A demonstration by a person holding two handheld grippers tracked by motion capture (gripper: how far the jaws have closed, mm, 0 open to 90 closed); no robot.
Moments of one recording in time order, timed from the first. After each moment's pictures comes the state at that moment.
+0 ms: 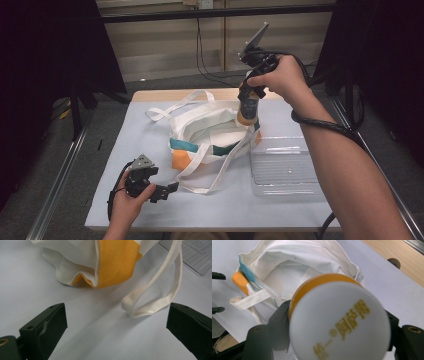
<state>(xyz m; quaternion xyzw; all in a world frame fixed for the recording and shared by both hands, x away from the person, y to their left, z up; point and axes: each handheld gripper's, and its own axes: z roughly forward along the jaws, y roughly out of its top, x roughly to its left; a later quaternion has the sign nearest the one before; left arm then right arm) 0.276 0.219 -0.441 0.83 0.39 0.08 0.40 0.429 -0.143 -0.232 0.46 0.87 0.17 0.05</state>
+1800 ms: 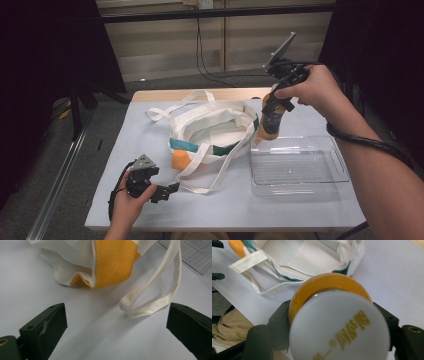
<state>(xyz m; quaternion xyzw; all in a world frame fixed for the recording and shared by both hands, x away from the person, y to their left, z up) 0.276 0.216 -0.441 0.83 0.39 0.08 0.40 0.386 -0.190 -0.234 0.46 0.88 0.15 0.02</state>
